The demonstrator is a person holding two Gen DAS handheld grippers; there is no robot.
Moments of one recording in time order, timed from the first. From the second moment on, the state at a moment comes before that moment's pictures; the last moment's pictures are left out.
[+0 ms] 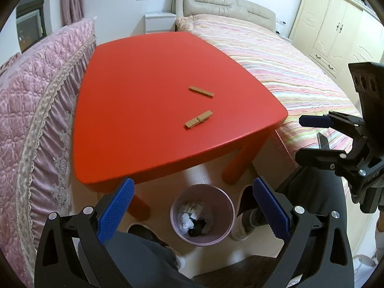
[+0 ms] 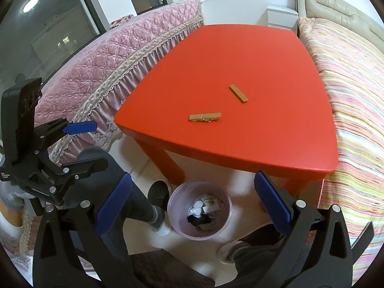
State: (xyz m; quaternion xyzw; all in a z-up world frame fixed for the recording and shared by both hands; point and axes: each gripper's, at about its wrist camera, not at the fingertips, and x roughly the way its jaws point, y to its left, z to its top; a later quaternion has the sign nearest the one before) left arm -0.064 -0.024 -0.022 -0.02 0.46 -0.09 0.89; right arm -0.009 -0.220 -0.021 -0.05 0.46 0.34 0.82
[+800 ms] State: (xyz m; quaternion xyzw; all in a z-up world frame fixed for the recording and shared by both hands) left arm 0.060 -0.047 -0.030 0.08 0.48 -0.21 0.85; right arm 0.161 -0.163 -0.049 -0.14 0.51 0.31 0.79
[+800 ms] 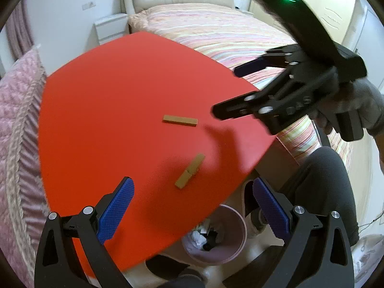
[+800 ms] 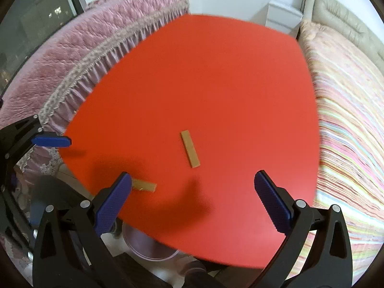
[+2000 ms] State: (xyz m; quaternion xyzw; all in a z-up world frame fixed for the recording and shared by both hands) left arm 0.090 -0.063 -0.095 0.11 0.51 -0.22 0.82; right arm 0.189 -0.109 -0.104 -0.21 0.53 0.33 0.75
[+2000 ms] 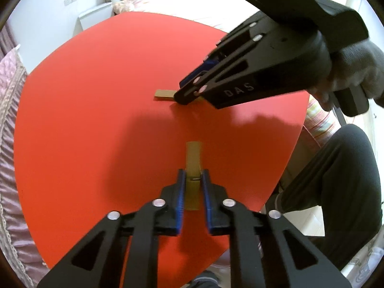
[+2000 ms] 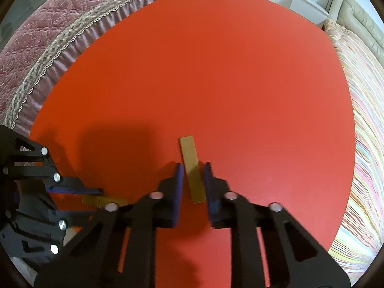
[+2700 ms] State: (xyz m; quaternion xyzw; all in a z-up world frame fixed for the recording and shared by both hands) left arm 0.055 -0.029 -0.043 0.05 0.48 -0.13 0.87; right arm 0.132 -0.158 -0.050 -0.14 0.48 0.31 0.81
